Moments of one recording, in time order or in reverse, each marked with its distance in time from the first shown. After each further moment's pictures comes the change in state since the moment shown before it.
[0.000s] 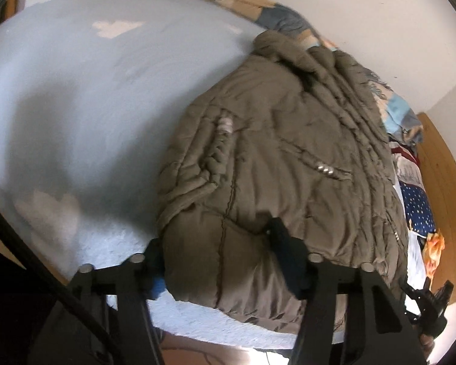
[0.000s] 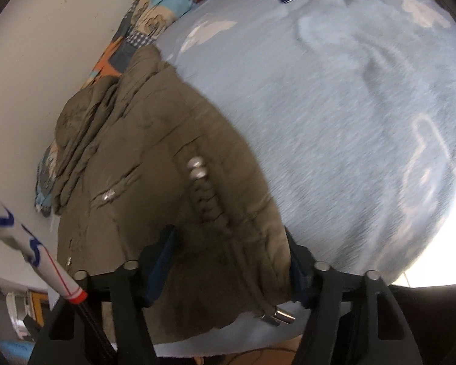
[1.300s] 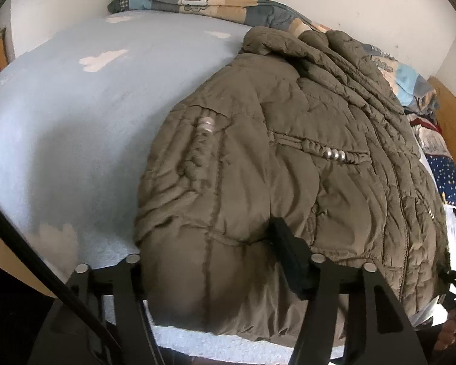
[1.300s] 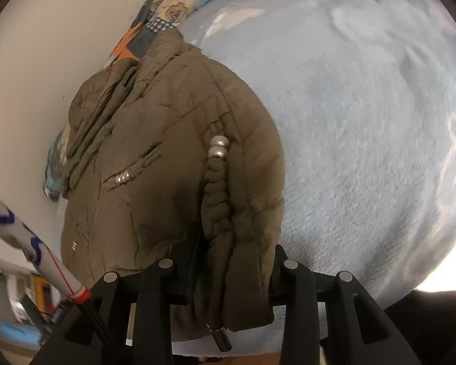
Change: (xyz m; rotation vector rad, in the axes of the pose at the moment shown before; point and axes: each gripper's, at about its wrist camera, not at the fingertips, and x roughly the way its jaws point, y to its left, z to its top) left arm 0.022 -0.031 -0.003 0.179 -0.043 0.170; right arm 0.016 0.011 -0.005 -0.028 0.027 0.065
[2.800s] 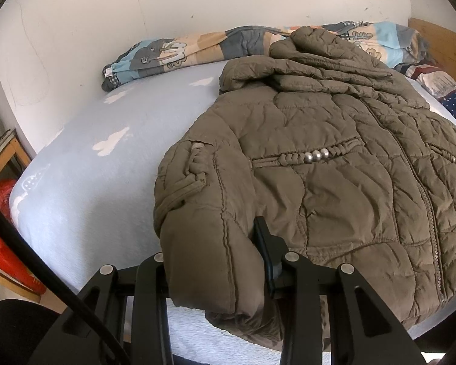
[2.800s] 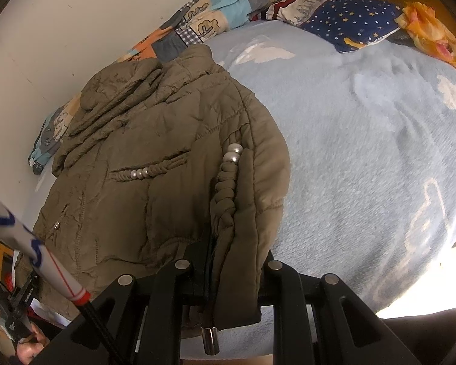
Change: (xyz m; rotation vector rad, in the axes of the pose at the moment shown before) left arm -0.023 -0.049 -0.008 0.313 -0.183 0.223; right arm -0.024 0.041 -0.014 -0.256 -0.129 -0.138
